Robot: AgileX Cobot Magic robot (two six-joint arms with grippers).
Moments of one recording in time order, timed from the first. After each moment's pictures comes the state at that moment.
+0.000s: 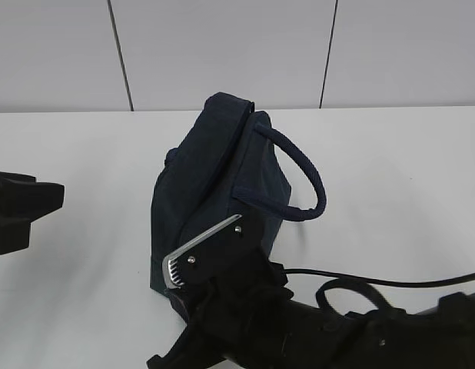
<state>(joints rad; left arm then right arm) -0.39 0.94 -0.46 -0.82 0.18 0.78 1.05 1.79 -0.66 0.41 -0.54 -0.12</state>
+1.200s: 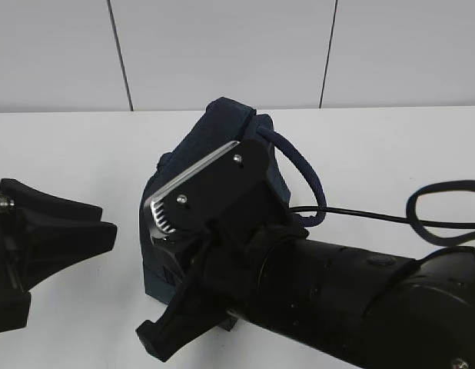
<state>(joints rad) -0.36 1.01 -0.46 -1.38 0.57 1.51 1.05 1.55 -0.72 0.56 -0.31 -0.45</state>
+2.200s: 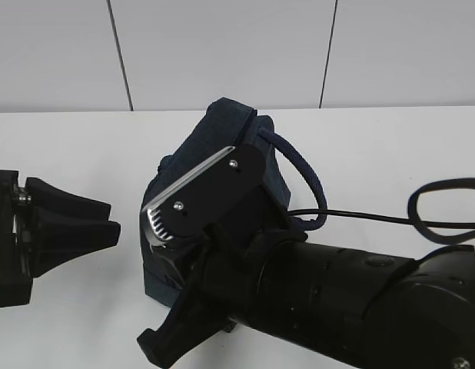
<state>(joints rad) -0.08 1.30 -0.47 -1.57 0.90 2.05 1.05 1.54 -0.72 0.56 -0.28 -0.46</state>
